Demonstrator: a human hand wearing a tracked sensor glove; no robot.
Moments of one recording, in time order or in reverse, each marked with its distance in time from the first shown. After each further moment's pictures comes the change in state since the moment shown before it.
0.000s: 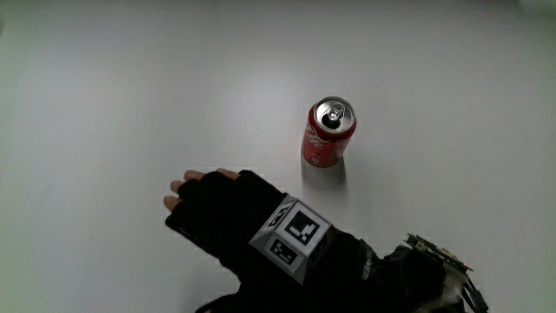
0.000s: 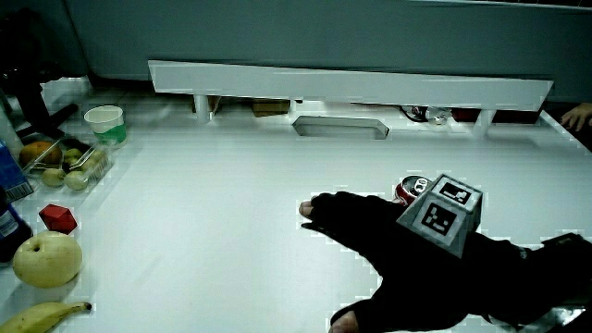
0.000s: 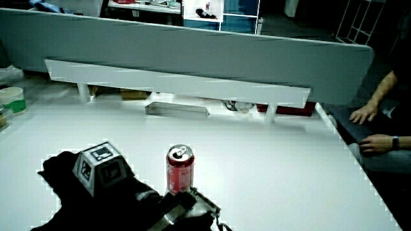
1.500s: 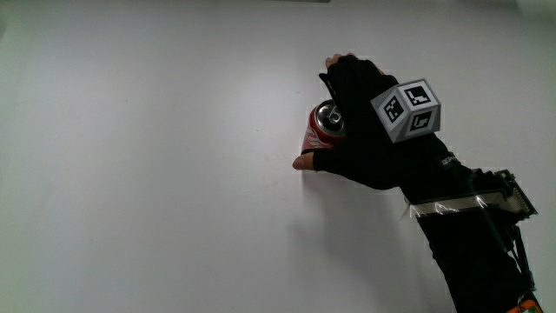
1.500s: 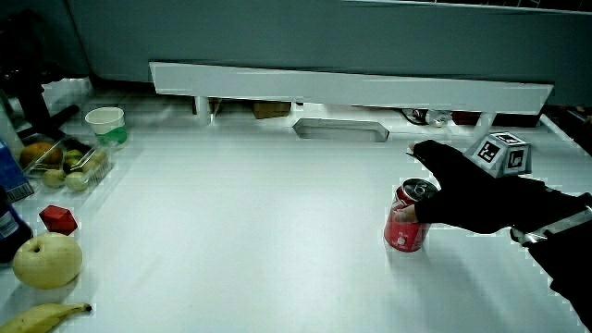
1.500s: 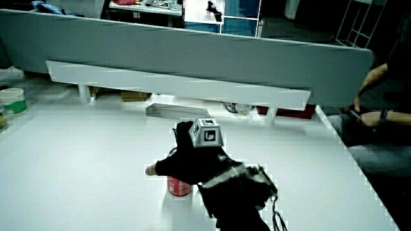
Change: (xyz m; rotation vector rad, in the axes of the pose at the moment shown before) arm 0.169 -0.002 -0.021 -0.079 -0.031 -0.559
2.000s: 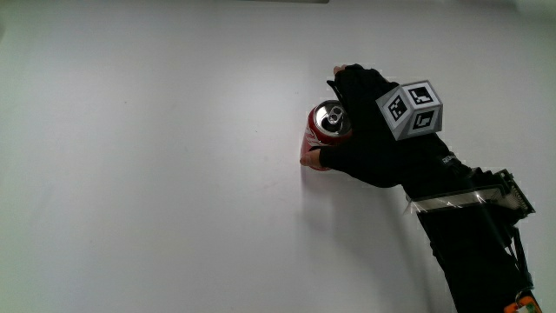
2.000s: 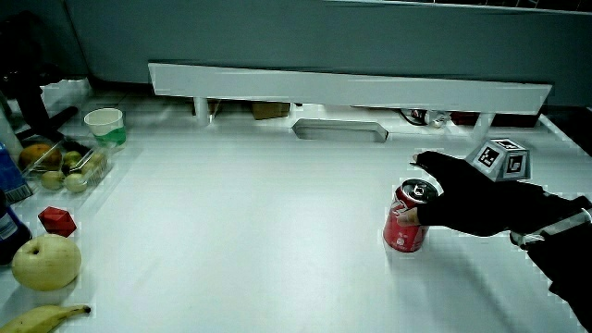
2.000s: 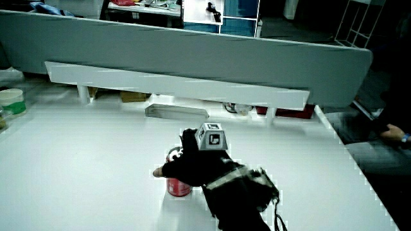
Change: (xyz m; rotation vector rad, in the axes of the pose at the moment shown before) arm 0.013 0.002 -0.008 0.027 0.015 -0.041
